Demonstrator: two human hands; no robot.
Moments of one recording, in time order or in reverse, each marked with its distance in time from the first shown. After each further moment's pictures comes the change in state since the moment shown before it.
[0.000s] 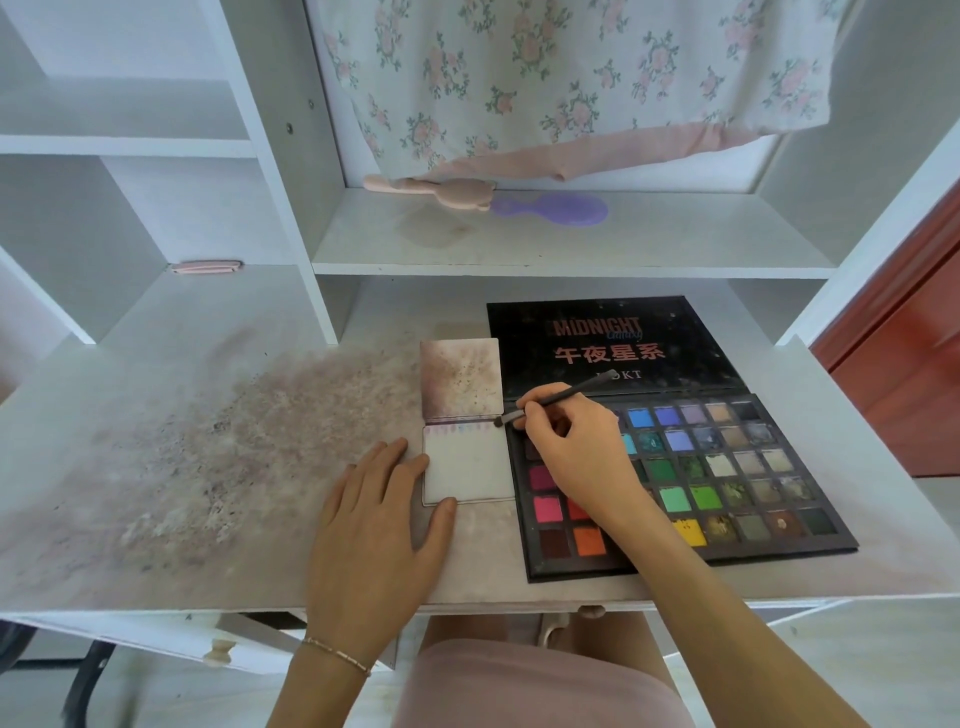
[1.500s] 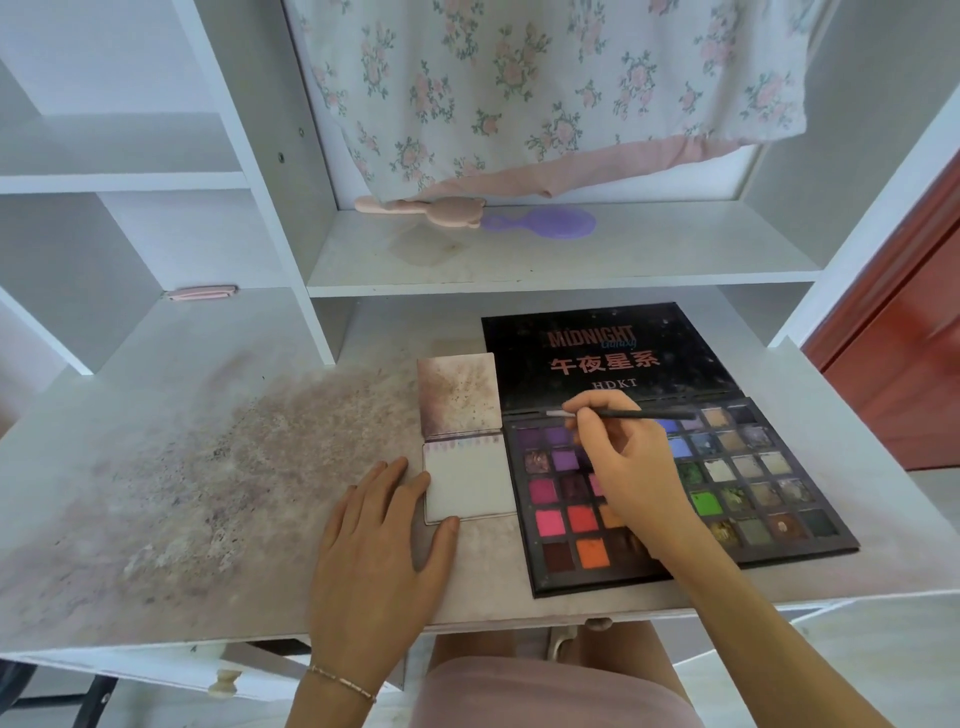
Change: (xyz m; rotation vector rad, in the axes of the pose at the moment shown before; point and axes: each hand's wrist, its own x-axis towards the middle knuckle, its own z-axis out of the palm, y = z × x) left_hand -0.001 -0.003 0.002 -0.010 0.024 0.006; right_hand -0.013 0.003 -0.027 0.110 0.138 -0.024
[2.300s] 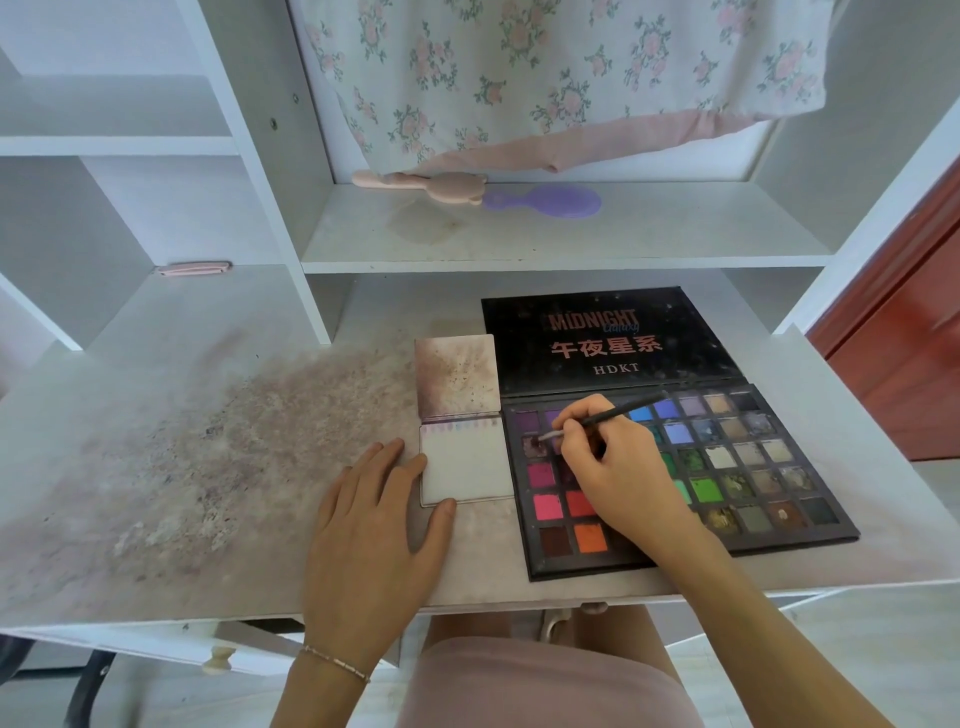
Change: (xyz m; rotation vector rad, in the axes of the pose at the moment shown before) left_hand 0.001 0.001 -0.001 -0.008 -0.007 0.011; right_hand -0.008 0.005 0.001 -0.220 -0.185 -0.010
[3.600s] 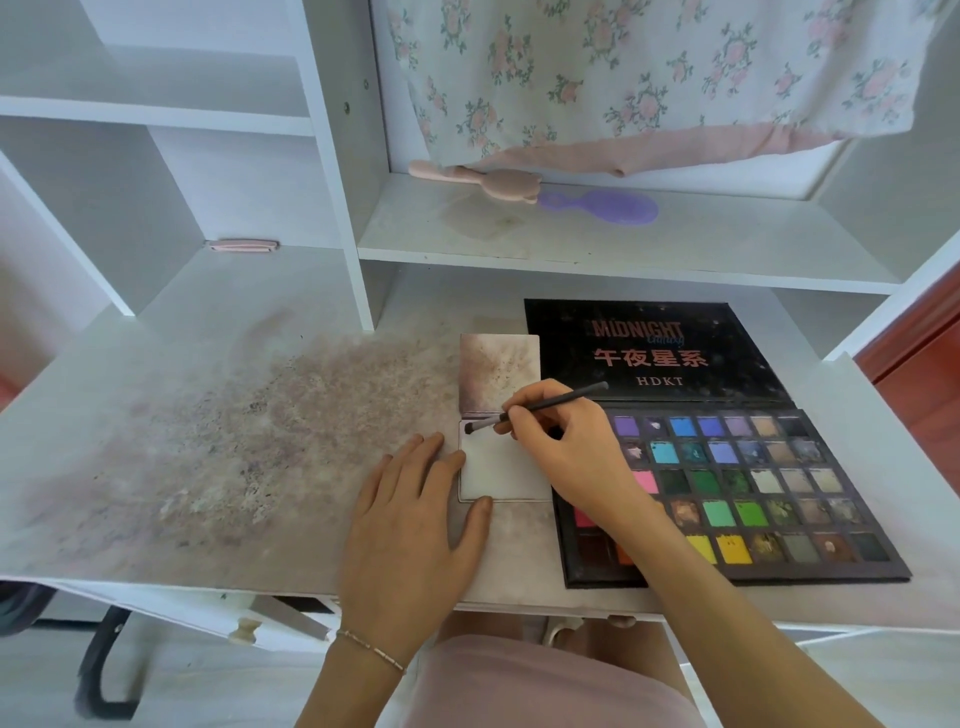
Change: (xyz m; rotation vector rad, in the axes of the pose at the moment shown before) left_hand -0.001 -0.001 0.002 0.029 0.039 0.015; right_hand 0.029 -0.031 0.047 0.229 -0.113 -0.025
